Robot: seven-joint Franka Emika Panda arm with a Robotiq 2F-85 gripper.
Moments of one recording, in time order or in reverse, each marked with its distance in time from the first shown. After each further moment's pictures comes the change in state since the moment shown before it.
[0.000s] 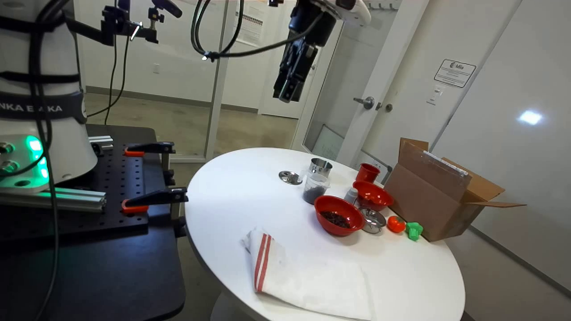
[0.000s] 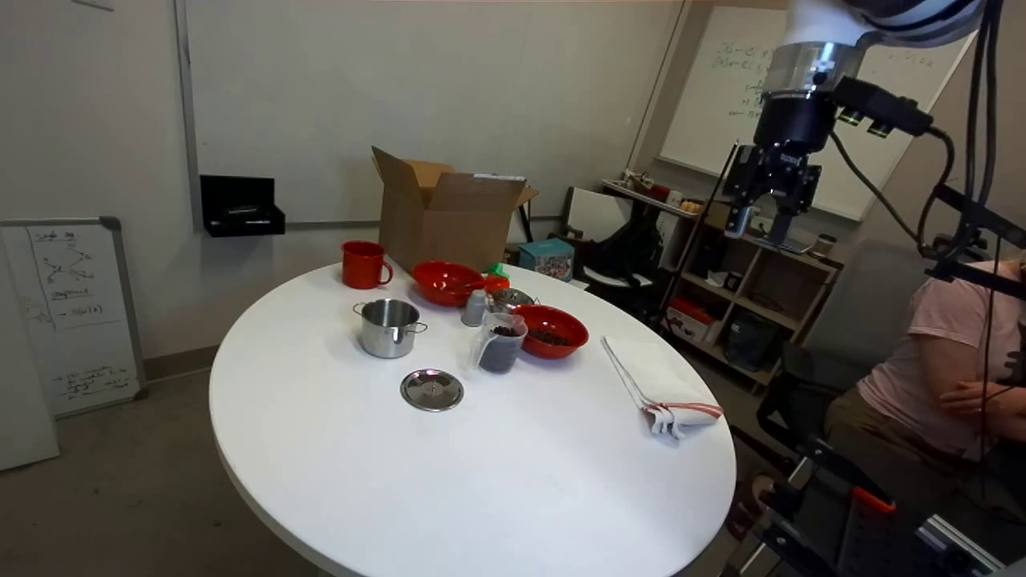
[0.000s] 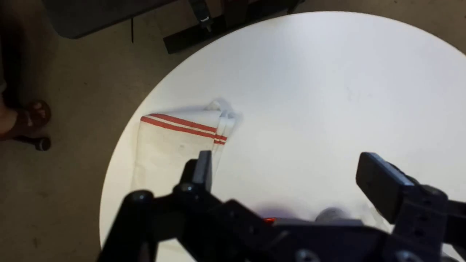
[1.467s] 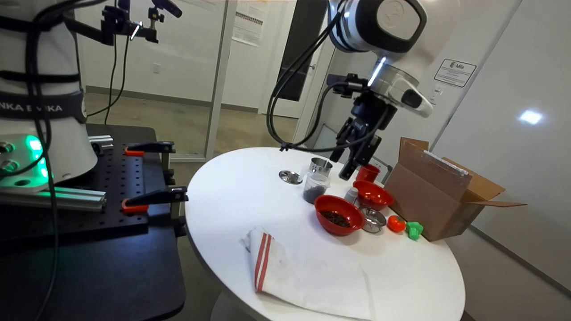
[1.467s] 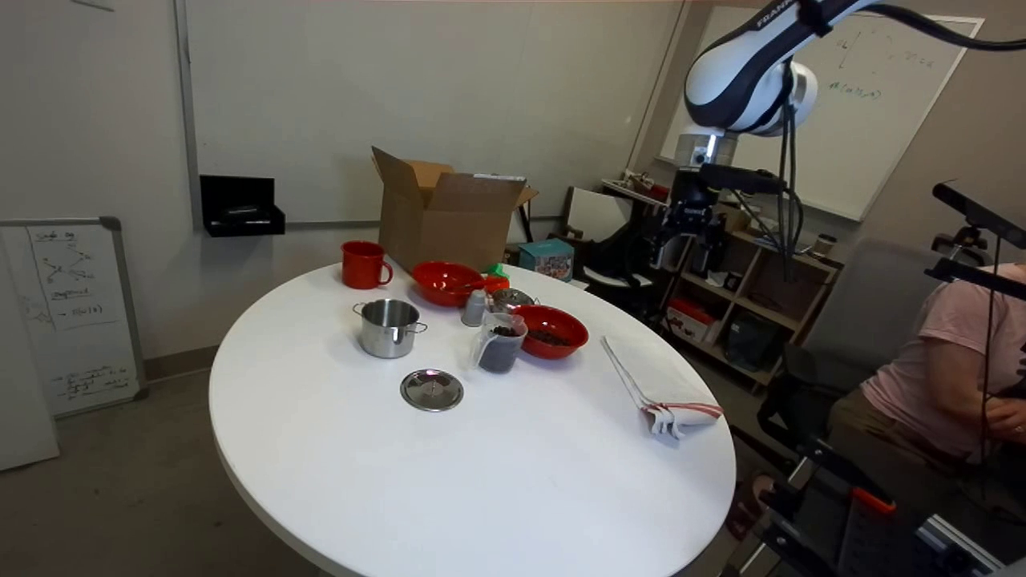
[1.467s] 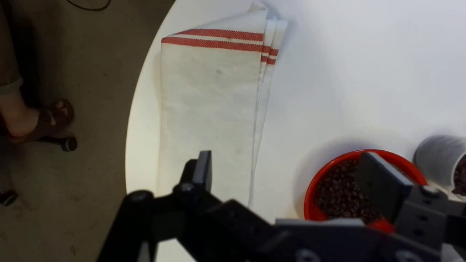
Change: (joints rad) arm -0.048 0.609 -0.084 0.444 0.026 0.133 -0.002
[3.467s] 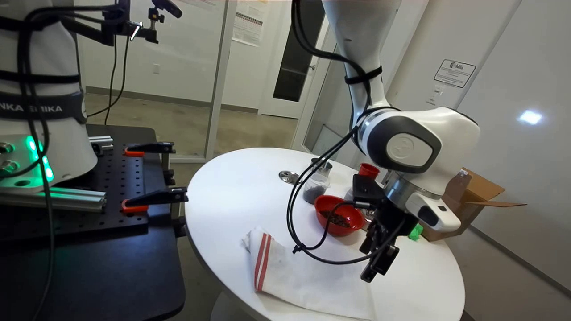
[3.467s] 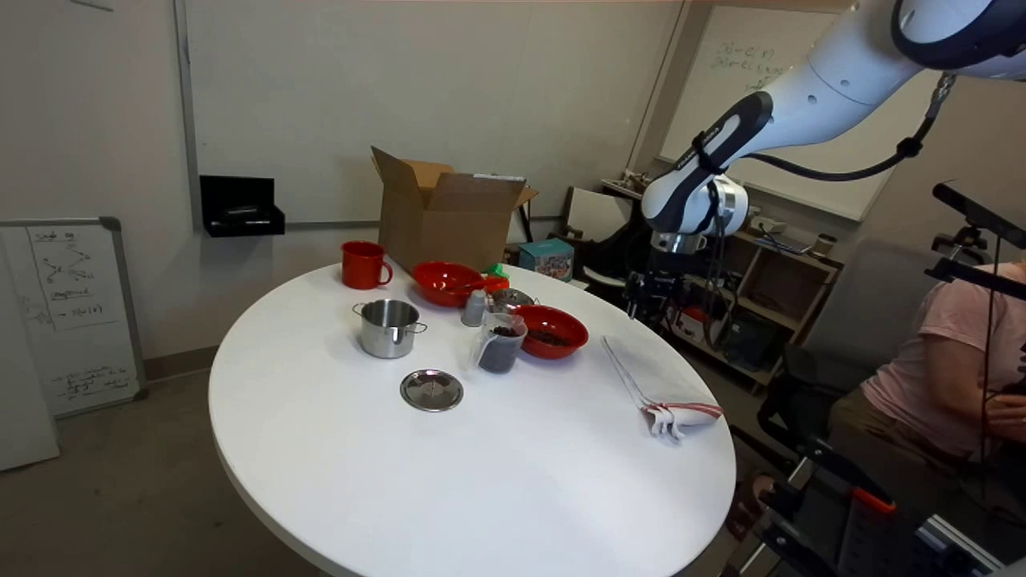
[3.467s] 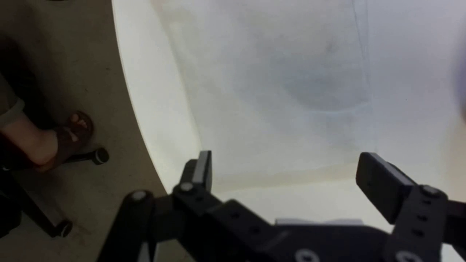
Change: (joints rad) arm -0.118 0.528 -0.048 0.379 0.132 0.231 0.127
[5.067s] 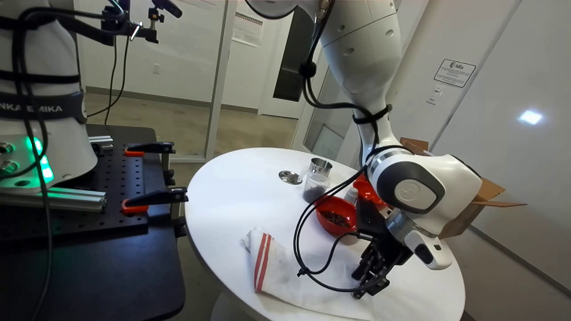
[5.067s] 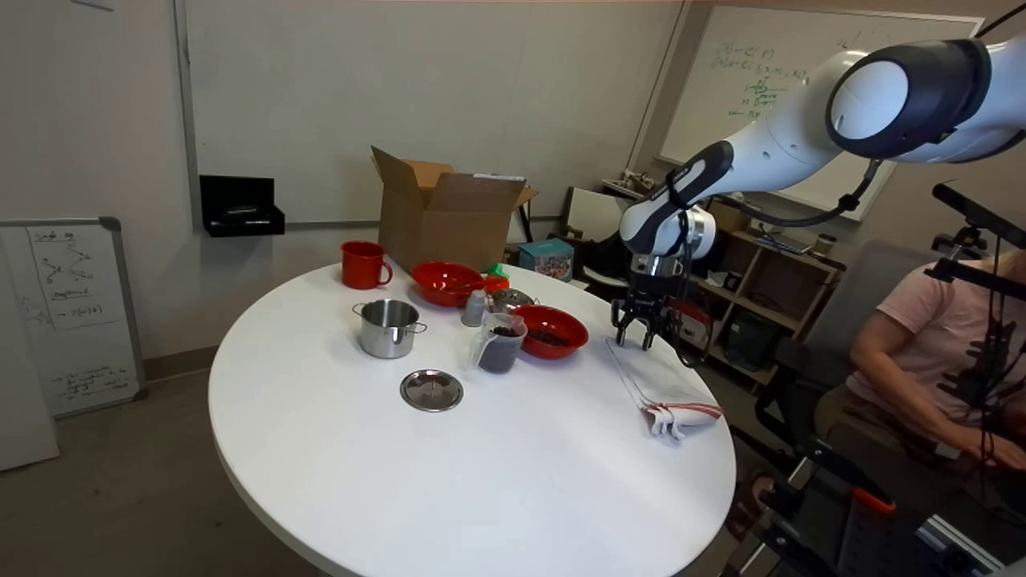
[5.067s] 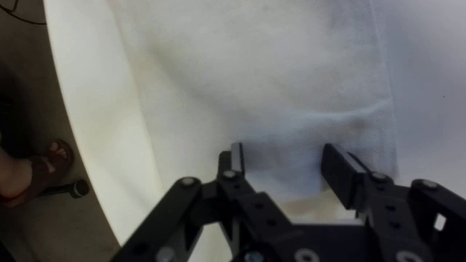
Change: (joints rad) arm -0.070 0.261 0.050 0.338 0.032 -0.180 -0.007
